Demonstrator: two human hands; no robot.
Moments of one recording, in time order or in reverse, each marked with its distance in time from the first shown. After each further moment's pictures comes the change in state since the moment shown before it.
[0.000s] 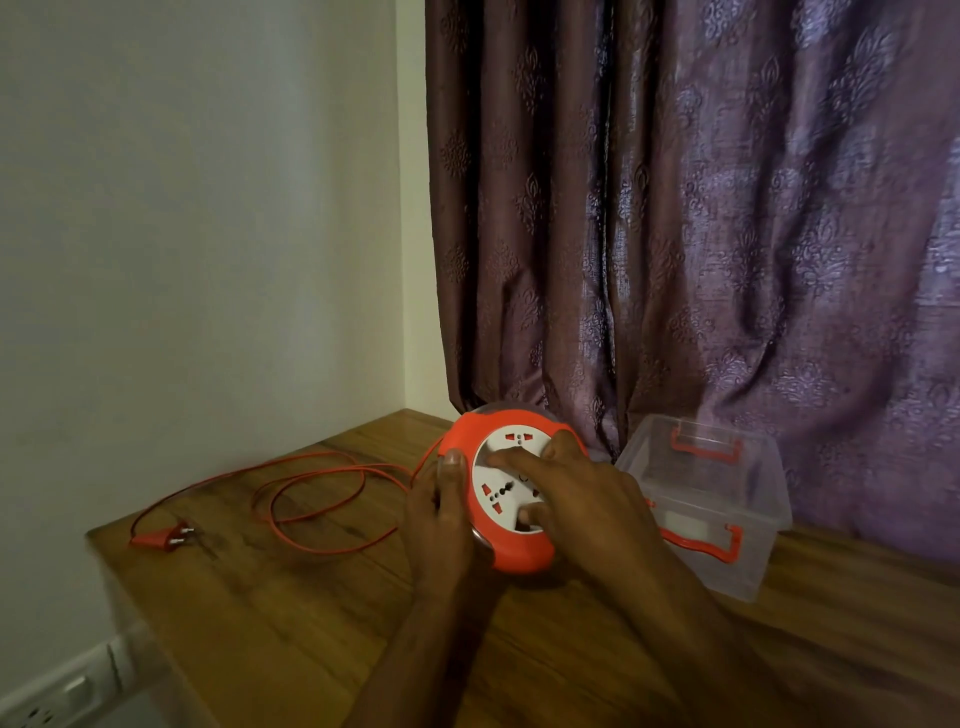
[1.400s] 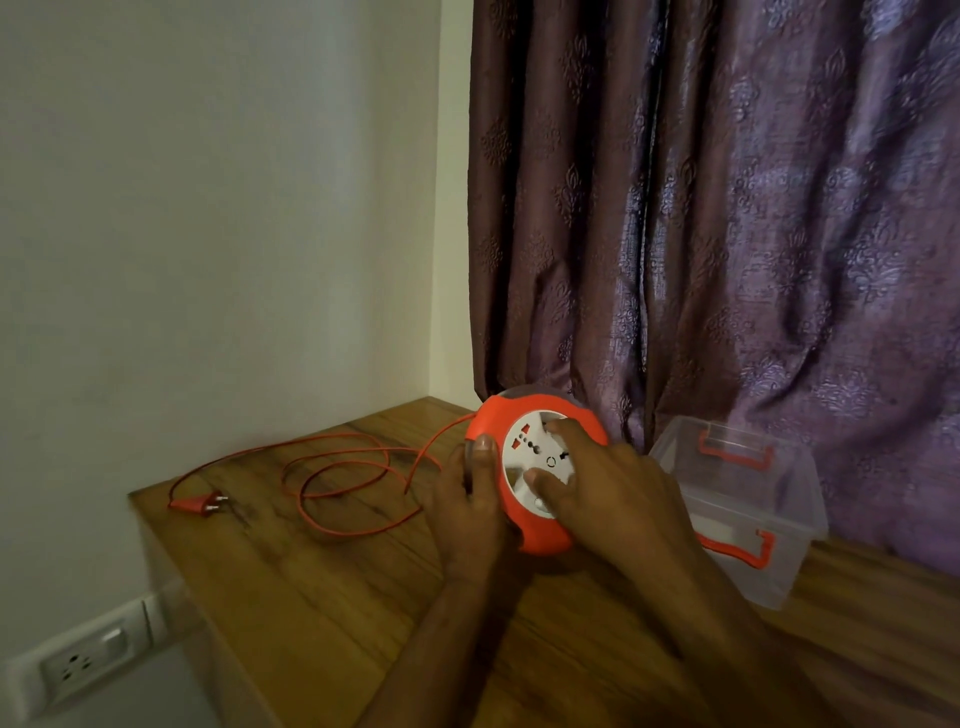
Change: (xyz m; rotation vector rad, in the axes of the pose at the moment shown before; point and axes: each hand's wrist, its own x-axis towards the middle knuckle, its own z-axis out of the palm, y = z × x) left_hand 0.003 0.000 -0.002 0.104 0.080 0.125; right_hand -0.001 -0.019 -0.013 0.066 0.054 0.185
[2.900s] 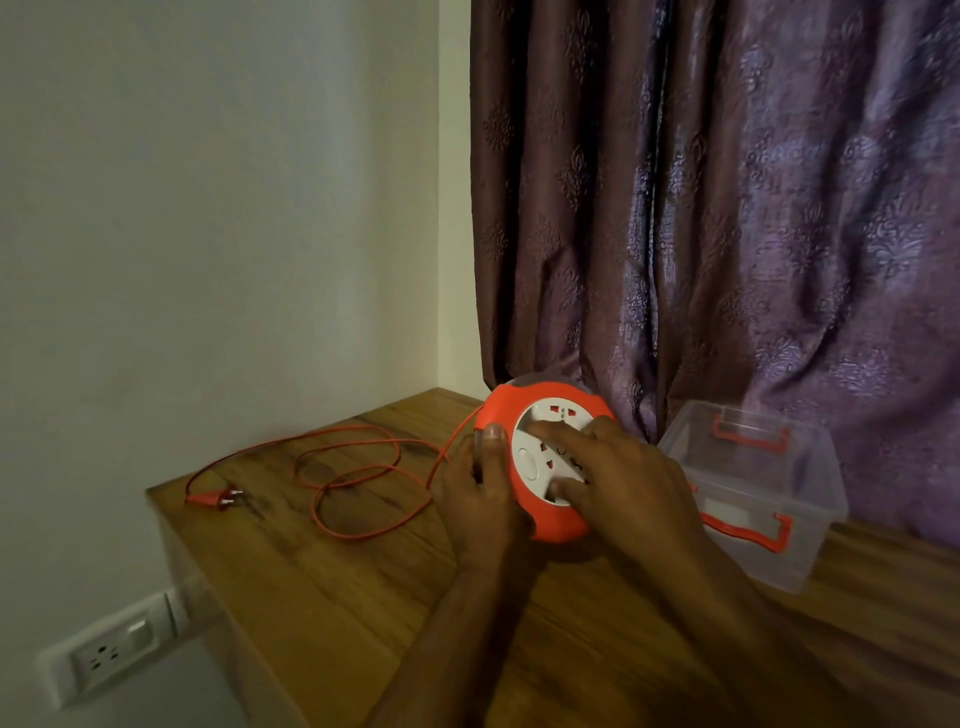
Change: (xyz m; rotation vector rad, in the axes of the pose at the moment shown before) left_hand 0.000 0.001 0.002 0.032 0.021 -0.060; right_hand 0.003 0.014 0.015 -0.056 -0.003 -0.141
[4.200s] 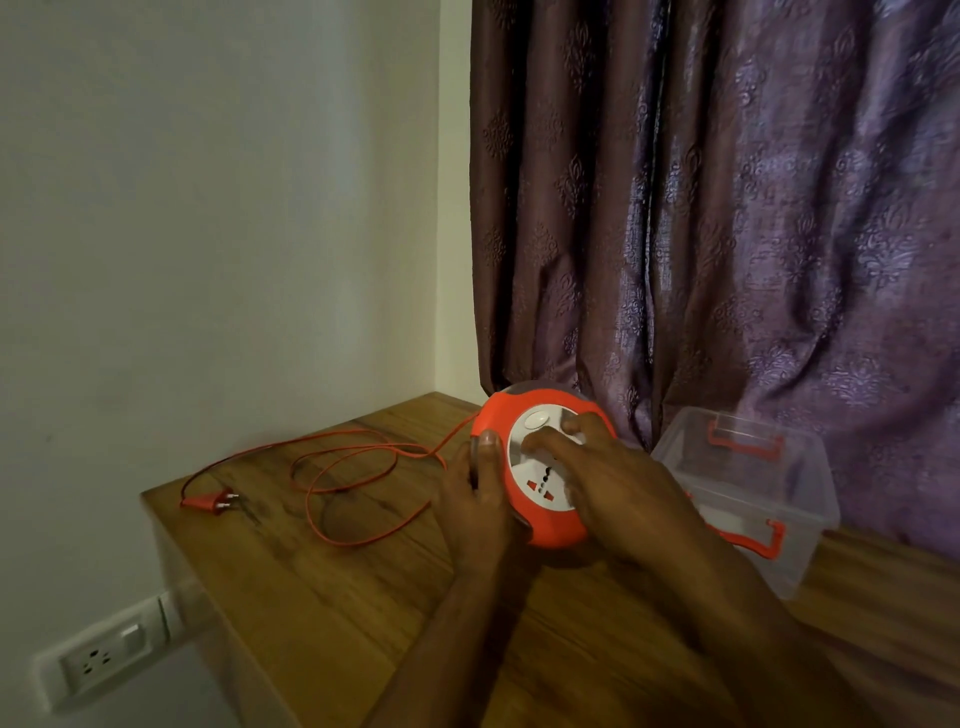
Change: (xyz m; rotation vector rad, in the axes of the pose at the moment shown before) left_hand 0.001 -0.003 -0.001 -0.098 -0.015 -0.005; right_hand -0.003 -0.009 -0.017 0.036 -0.142 -0.059
